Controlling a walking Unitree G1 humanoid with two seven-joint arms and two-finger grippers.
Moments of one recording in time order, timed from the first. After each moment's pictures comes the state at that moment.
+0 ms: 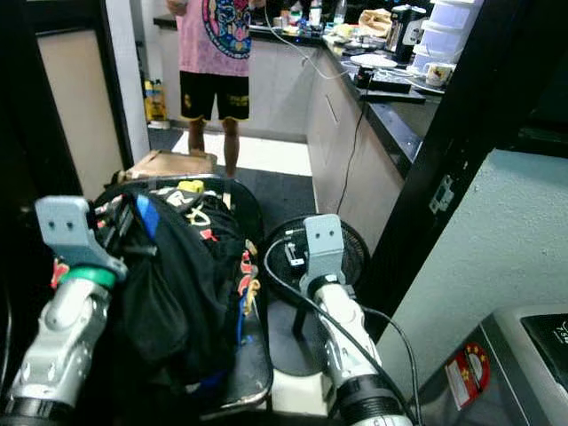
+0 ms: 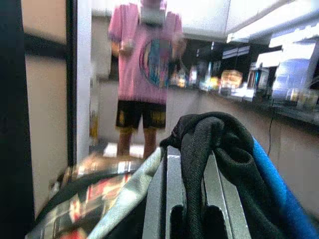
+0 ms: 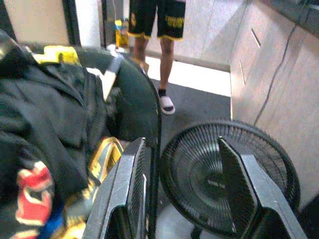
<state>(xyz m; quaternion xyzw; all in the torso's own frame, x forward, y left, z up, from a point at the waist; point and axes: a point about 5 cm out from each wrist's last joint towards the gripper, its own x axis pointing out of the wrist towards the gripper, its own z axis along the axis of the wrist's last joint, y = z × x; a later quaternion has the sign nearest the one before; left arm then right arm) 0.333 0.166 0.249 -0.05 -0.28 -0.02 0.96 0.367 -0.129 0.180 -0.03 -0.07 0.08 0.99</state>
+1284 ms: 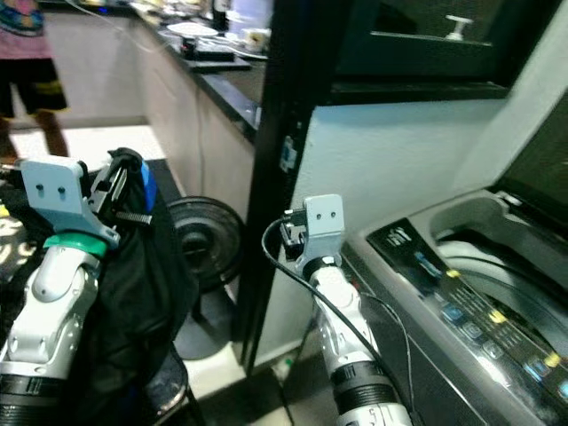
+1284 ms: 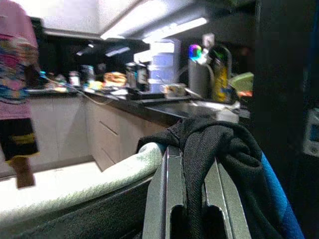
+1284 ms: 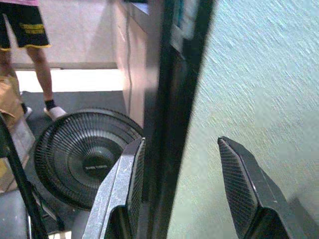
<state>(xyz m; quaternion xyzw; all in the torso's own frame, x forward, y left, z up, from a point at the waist) 0.333 0.173 0.265 0.03 -0.28 -0.01 0.96 0.369 -0.119 0.196 -0.01 -0.10 0.09 0.99</state>
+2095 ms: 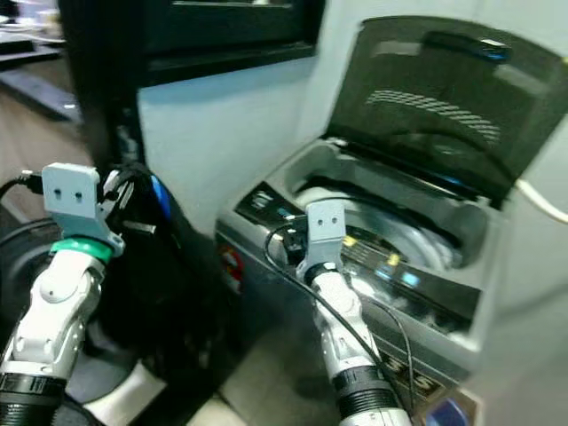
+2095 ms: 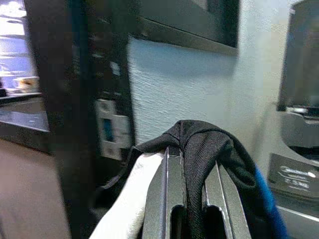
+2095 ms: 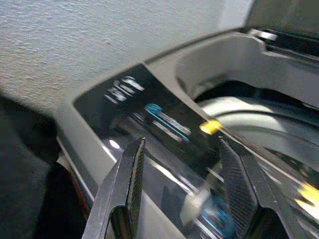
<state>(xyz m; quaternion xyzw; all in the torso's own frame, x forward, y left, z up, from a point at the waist) 0.338 0.171 0.252 0.05 -0.25 -0.01 0.97 0.367 -0.121 0.187 -0.01 -0.08 0.09 0.99</state>
